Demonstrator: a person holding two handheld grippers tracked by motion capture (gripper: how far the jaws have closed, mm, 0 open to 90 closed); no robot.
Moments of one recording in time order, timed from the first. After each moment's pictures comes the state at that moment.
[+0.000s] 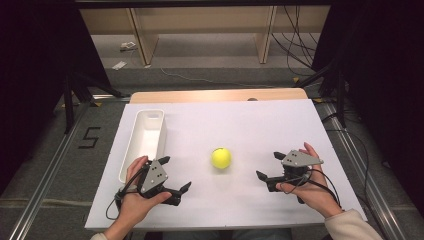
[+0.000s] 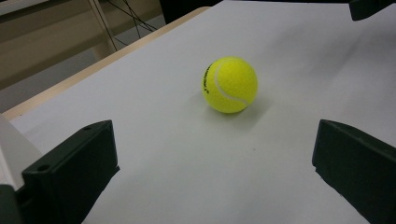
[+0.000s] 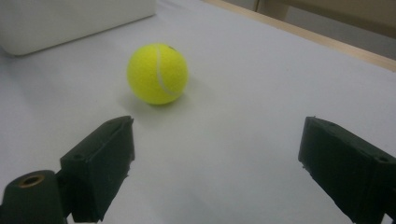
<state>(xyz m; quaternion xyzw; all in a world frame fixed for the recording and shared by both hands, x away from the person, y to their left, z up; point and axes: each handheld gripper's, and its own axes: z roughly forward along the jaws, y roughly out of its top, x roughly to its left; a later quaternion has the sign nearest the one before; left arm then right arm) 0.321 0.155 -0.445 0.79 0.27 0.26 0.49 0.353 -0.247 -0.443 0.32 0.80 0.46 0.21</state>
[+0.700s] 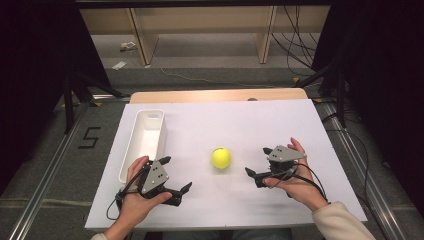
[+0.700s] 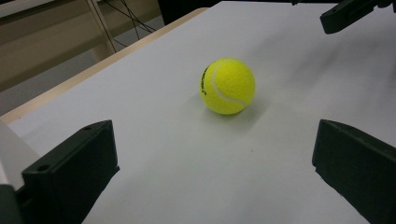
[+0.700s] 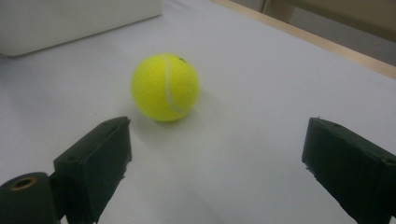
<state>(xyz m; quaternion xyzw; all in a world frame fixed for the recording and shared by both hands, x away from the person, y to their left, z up) 0.320 0.154 -0.444 0.79 0.27 0.26 0.49 0.370 -0.216 -0.444 0.31 0.81 0.45 0.22</state>
